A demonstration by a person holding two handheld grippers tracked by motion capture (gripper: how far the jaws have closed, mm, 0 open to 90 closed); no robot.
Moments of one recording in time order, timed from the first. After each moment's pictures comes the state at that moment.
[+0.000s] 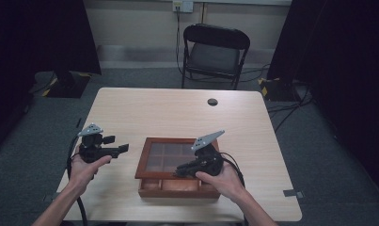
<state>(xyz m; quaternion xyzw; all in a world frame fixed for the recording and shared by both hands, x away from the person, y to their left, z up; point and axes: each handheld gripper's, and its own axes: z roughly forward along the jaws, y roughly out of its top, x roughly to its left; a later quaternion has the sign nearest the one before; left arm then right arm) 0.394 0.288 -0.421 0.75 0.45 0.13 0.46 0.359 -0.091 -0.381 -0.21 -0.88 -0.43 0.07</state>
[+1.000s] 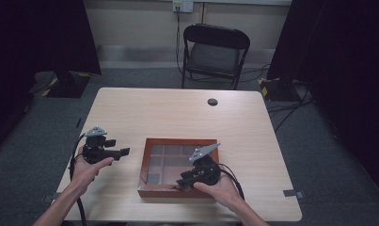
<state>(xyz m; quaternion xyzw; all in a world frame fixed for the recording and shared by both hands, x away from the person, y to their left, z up) 0.404 0.290 -0.442 0.77 0.47 0.12 0.42 0.357 -0.094 -0.425 -0.26 -0.88 -0.39 0.05</state>
